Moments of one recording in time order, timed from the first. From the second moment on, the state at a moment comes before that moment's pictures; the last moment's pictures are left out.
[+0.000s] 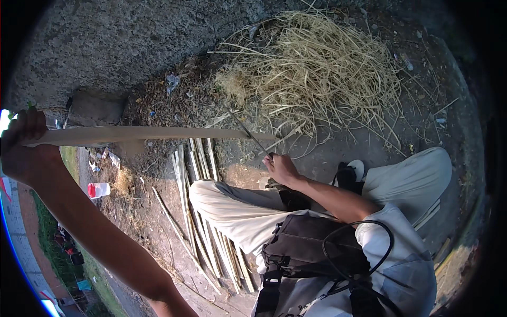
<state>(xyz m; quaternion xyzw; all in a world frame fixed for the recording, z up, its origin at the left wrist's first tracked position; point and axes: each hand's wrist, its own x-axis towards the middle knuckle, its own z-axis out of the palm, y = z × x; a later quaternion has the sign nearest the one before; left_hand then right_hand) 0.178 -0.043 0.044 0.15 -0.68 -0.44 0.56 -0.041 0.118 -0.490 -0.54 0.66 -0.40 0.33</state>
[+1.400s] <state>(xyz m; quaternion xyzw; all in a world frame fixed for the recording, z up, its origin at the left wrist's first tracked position) 0.185 -0.050 0.031 0.23 -0.62 -0.39 0.64 -0.126 0.147 -0.532 -0.44 0.76 -0.02 0.48</state>
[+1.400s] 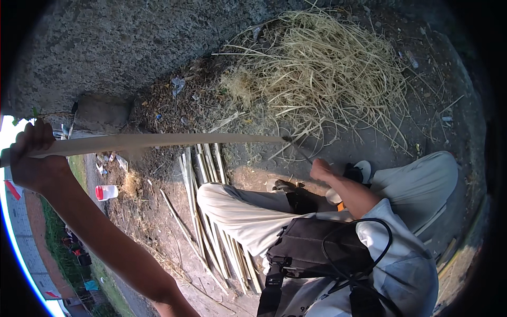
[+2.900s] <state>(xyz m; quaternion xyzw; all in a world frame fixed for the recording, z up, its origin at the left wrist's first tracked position) 0.200 0.030 0.017 0.11 -0.67 -0.49 0.55 -0.029 0.116 -0.395 -0.58 0.61 -0.42 0.35</state>
